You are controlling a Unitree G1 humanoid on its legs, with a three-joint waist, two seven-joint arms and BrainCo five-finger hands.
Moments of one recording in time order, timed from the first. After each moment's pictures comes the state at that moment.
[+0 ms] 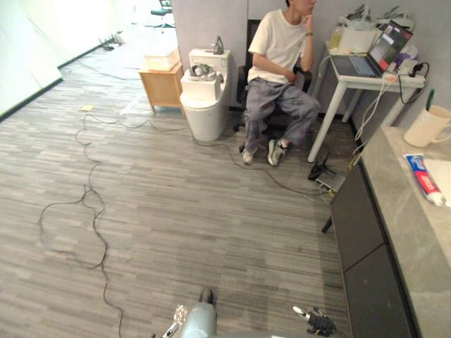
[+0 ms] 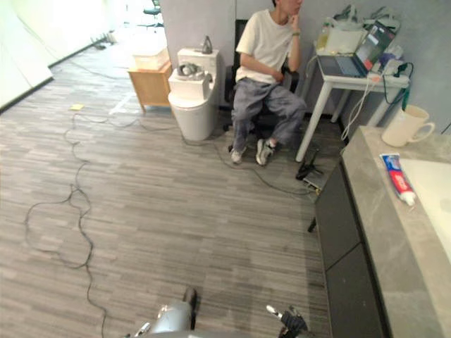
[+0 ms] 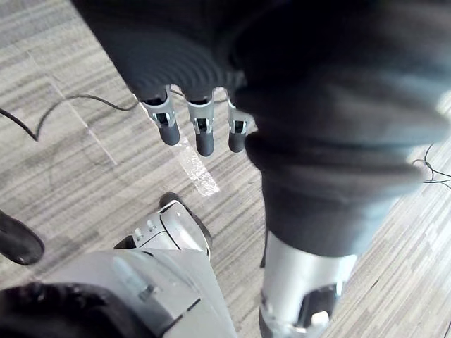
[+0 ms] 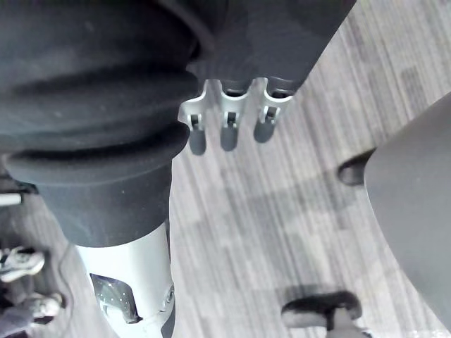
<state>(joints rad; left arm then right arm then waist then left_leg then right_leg) 0.20 0.00 0.43 1.06 -0.34 -0.06 -0.01 0.08 -0.01 -0.25 1.08 0.18 -0.03 0.02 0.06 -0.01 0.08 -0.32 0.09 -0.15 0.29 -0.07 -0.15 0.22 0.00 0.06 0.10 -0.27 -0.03</state>
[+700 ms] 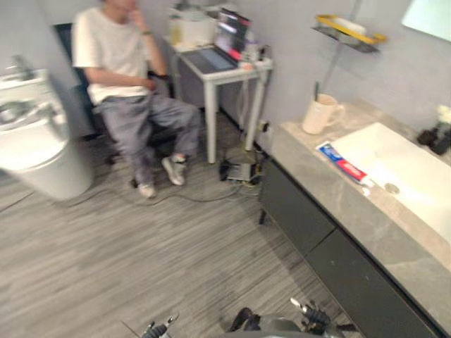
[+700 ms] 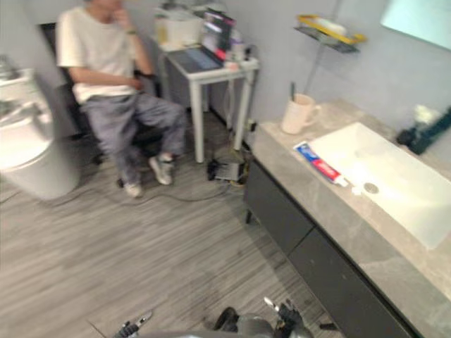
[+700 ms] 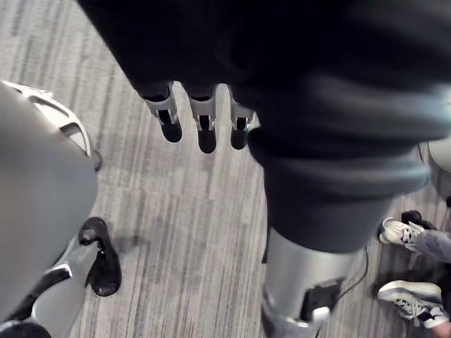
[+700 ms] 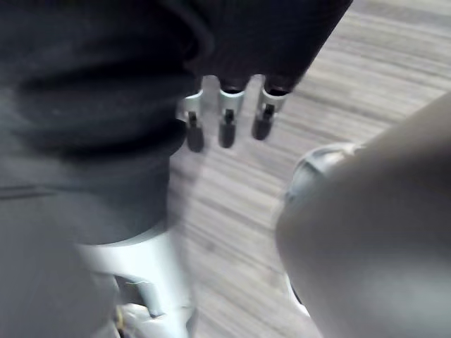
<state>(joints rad) 0.12 -0.01 0.52 1.09 -0.21 -0.05 0.03 0.10 0.02 -0.37 1.07 0.23 -0.05 0.03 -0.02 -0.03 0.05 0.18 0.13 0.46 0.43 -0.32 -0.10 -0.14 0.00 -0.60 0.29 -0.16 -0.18</state>
